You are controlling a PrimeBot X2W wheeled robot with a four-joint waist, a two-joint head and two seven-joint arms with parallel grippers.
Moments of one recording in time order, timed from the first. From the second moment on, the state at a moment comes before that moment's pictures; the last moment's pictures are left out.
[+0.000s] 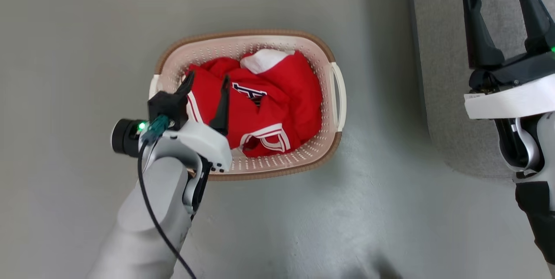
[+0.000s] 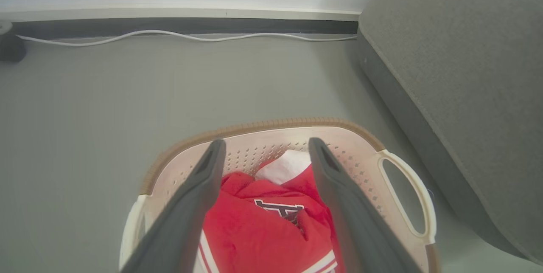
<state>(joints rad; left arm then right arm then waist) -0.61 0.04 -0.38 0.67 -0.35 0.06 -0.25 -0.63 -0.30 0.22 0.17 0.38 0.12 -0.25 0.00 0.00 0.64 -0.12</state>
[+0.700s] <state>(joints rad) -1.02 0.04 -0.68 1.14 -0.48 -0.03 -0.25 -0.78 -0.23 0.34 0.05 0.41 0.12 -0.25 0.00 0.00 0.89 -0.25</state>
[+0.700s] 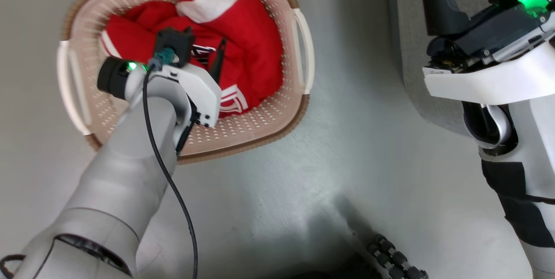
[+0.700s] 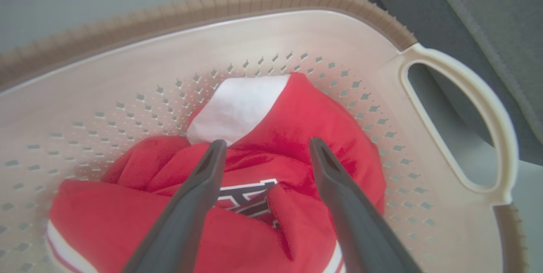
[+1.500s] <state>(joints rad) -1.18 0.09 -0.84 1.30 -0.39 -0.01 -0.03 -0.83 -0.18 0.36 0.01 0.44 0.12 -0.26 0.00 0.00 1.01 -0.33</state>
